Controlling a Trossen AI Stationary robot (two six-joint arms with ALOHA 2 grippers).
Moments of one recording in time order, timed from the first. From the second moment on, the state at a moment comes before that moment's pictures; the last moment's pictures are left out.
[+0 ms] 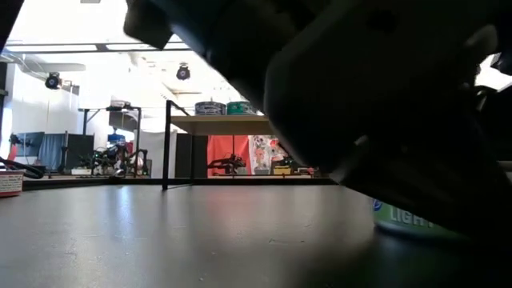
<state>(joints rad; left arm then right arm) -0.47 2.35 1.60 0.03 -0.29 -0.16 0.65 1.89 1.04 -0.29 0.32 0.83</state>
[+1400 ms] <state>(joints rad) -0.33 1.88 1.47 -0.24 -0.45 -0.11 0.67 1.66 1.41 -0.94 0.43 0.75</state>
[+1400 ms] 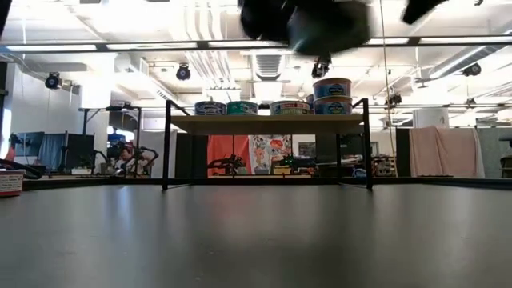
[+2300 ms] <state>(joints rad) 0.17 1.61 1.41 -0.35 -0.25 0.06 0.13 1.33 1.47 -0.77 0.43 0.09</state>
